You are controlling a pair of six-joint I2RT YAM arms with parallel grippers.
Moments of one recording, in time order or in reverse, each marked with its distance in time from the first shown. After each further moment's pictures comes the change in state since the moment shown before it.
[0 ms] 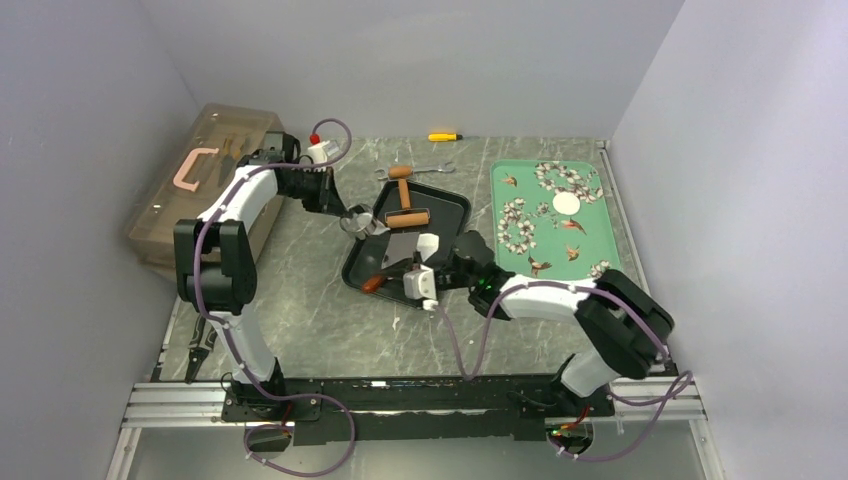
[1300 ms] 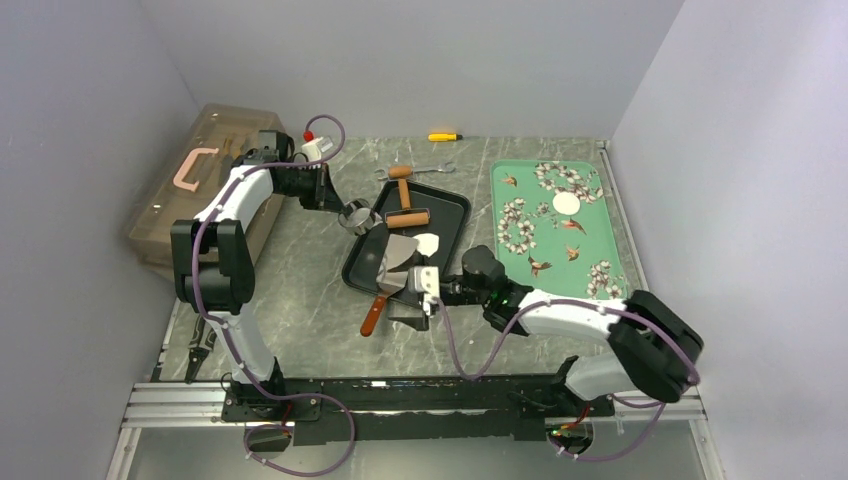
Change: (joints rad) left arm 0.038 0.000 0.000 0.031 0.049 -0.029; right arm 0.040 -0.085 -0.126 -0.090 0.140 0.198
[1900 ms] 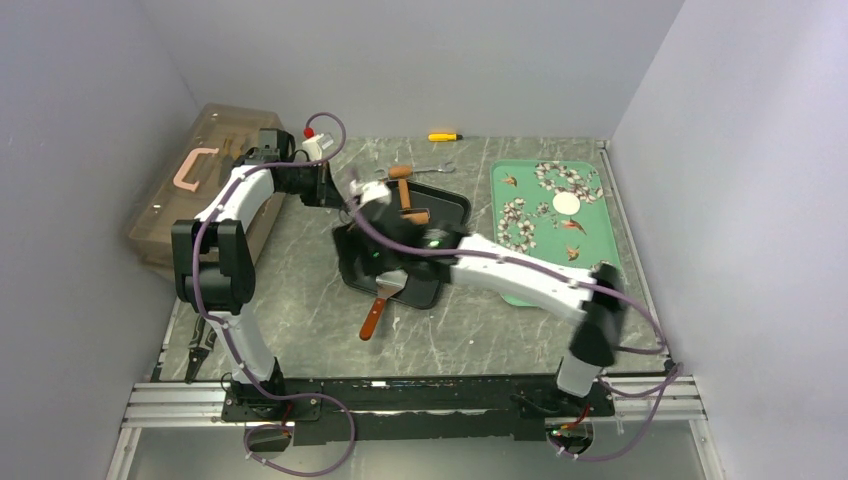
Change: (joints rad) left arm -0.007 0.000 0.000 0.051 -0.010 -0.010; right arm 0.204 0.238 1.042 -1.300 0.894 1.095
